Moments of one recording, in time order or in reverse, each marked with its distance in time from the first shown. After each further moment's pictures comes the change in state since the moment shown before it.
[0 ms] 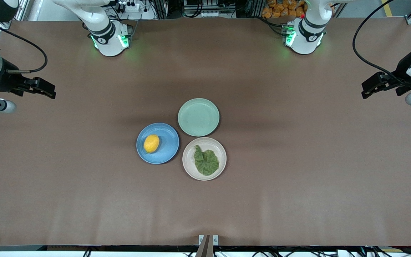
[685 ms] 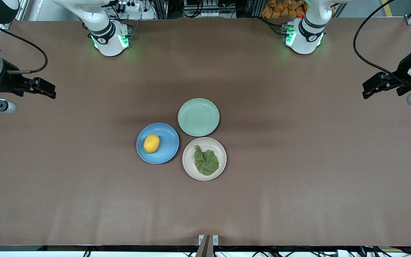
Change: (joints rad) left arm 0.000 0.000 0.003 0.000 0.000 0.000 0.000; right arm -0.002 0.000 0.002 -0.006 0.000 0.001 -0.015
